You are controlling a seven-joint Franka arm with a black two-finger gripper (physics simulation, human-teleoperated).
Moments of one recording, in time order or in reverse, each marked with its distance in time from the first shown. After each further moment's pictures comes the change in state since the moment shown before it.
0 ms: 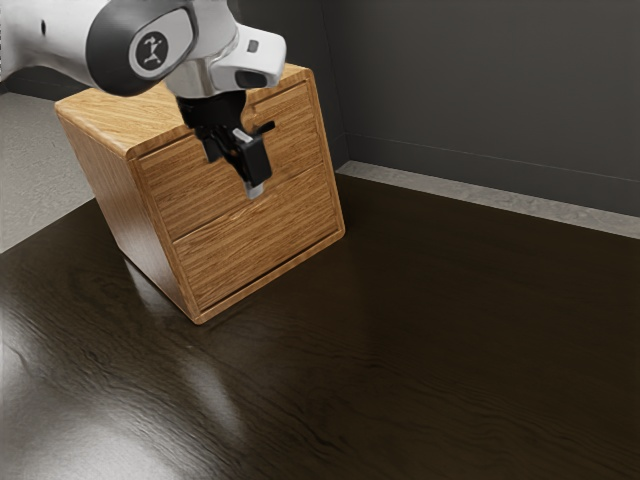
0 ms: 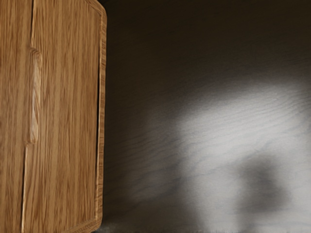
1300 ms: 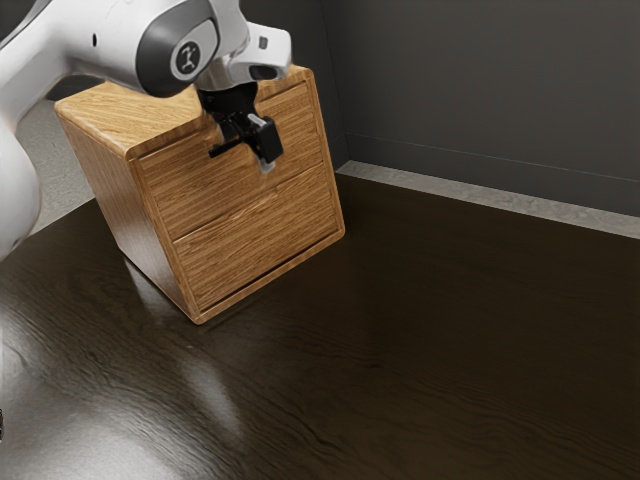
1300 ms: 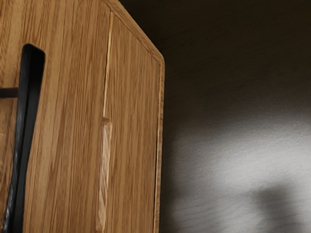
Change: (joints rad) arm 0.199 0.235 -0.120 0.224 0.023 0.102 0.047
